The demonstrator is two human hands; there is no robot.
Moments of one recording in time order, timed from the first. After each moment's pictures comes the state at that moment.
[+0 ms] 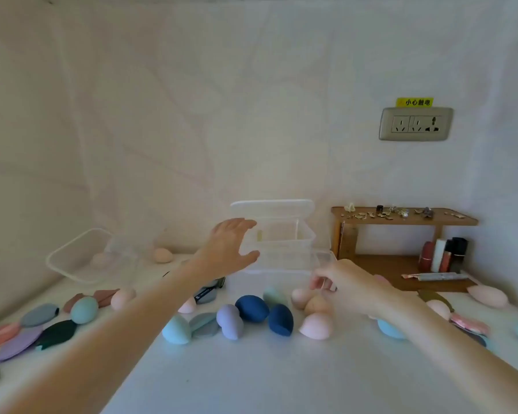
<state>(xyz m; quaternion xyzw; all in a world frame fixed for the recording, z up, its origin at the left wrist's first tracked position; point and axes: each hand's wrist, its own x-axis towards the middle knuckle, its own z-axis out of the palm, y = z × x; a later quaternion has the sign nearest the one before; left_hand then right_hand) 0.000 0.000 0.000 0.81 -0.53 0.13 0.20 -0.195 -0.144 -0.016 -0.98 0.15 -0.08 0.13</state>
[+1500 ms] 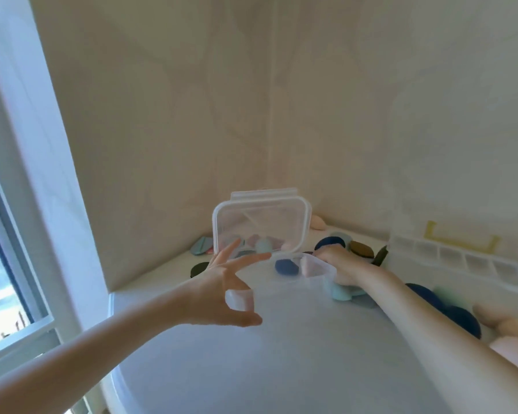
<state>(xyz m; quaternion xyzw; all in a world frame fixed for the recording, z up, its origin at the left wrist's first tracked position) -0.040 0.292 -0.044 0.89 -0.40 -0.05 0.22 0.011 0.018 -0.063 -0.99 -0.05 0.05 0.13</state>
